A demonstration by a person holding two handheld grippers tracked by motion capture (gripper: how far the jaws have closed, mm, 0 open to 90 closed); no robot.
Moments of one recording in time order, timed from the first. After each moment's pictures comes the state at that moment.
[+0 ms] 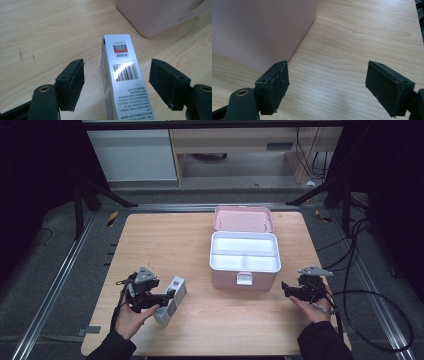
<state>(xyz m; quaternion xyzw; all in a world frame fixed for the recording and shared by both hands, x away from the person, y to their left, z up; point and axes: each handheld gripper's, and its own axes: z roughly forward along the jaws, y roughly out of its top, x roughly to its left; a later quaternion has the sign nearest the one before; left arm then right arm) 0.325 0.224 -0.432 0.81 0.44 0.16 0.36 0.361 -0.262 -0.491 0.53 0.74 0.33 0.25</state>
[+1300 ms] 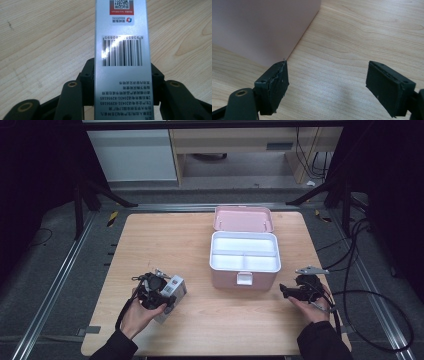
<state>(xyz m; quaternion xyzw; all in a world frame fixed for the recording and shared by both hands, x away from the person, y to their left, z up) 0.350 0.206 -0.453 0.85 0.46 0.10 0.22 0.366 -0.260 -0.497 0.53 0.76 0.31 0.23</state>
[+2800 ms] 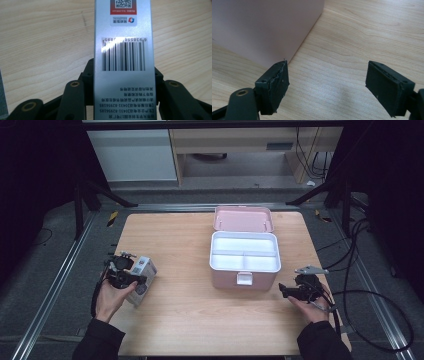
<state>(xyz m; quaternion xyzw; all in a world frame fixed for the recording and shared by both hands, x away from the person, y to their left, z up) 0.396 0.298 -0.438 0.79 0.56 0.12 0.21 0.367 -0.258 -0.496 0.52 0.76 0.32 0.22</state>
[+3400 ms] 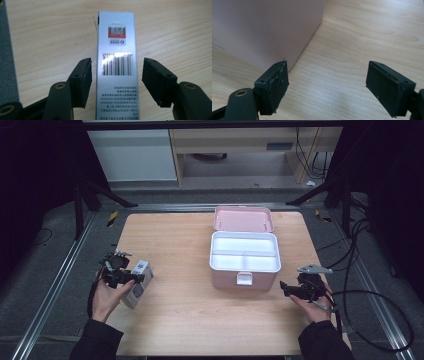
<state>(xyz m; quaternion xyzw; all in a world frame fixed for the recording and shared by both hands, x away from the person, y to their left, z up) 0.389 0.304 -0.420 0.78 0.55 0.17 0.24 0.363 -0.261 -0.483 0.52 0.75 0.34 0.24</state>
